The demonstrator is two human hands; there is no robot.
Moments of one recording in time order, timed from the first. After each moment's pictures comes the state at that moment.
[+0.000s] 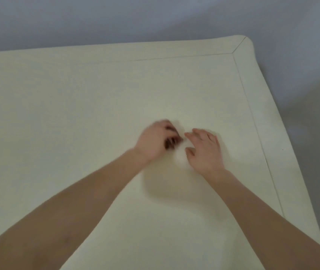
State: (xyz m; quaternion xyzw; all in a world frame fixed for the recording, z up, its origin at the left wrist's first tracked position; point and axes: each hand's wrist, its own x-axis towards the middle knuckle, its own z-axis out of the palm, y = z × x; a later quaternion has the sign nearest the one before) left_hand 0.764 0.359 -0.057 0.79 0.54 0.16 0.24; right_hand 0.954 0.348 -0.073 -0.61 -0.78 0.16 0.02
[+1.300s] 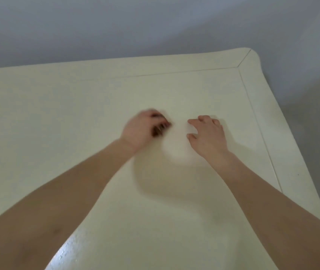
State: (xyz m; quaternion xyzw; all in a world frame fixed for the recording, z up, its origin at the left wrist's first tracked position) left_hand 0.708 0.450 -0.072 0.78 0.57 0.17 0.20; right_hand 0.930 0.457 -0.063 -0.64 -0.75 0.15 0.00
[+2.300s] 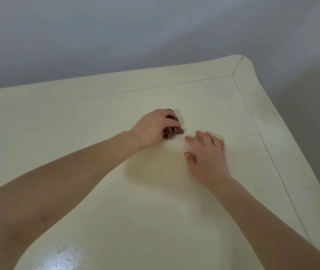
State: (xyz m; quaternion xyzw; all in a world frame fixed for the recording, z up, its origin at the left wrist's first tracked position) left_hand 0.729 0.528 -0.069 0.87 0.43 0.12 0.20; right_hand 0.930 0.447 -0.078 -0.64 -0.75 0.14 0.02
